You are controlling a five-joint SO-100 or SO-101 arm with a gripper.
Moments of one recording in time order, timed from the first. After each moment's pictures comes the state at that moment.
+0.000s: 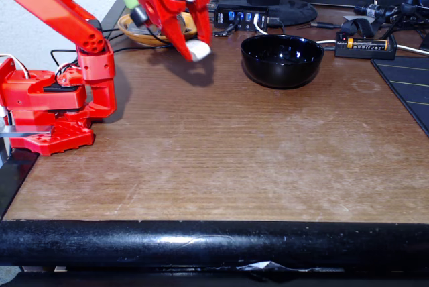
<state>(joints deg) -22.1 141.1 125.9 79.3 -23.9</state>
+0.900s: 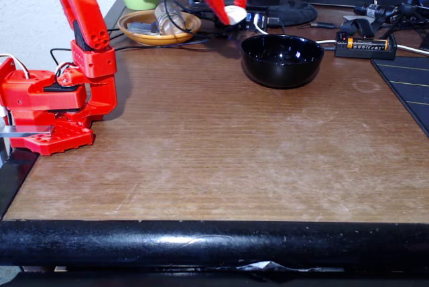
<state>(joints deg) -29.3 103.4 87.0 76.2 -13.7</state>
